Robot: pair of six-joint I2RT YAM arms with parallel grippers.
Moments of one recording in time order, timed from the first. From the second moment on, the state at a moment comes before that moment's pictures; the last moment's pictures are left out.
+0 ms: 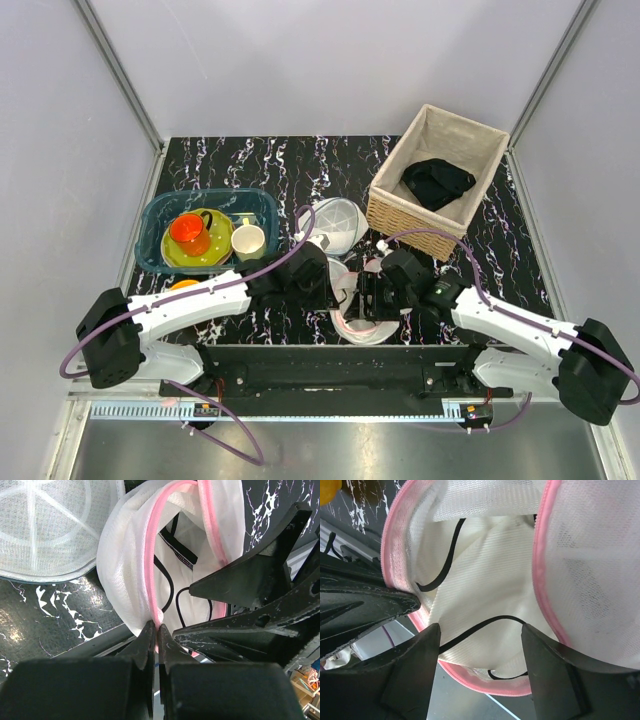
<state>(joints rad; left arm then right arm) -1.01 1.31 0.89 -0.45 0.05 -0.97 0.84 1.09 0.62 -0.36 -0.24 0.86</state>
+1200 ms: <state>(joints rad) -1.01 1.32 0.89 -0.42 0.06 -0.97 0.87 1.16 0.63 -0.28 -0.28 0.82</state>
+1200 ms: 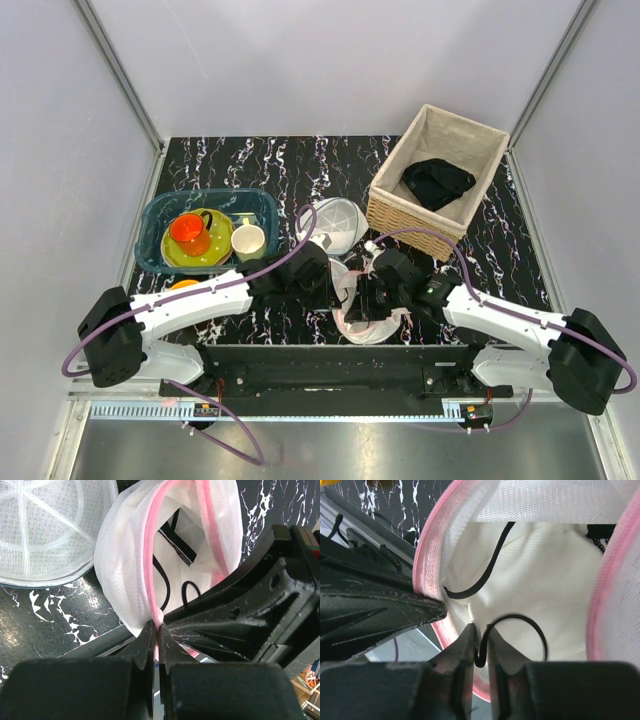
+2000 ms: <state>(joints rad) -1.01 1.31 0.81 -0.38 0.09 -1.00 0.87 0.84 1.12 -0.47 -0.02 0.77</state>
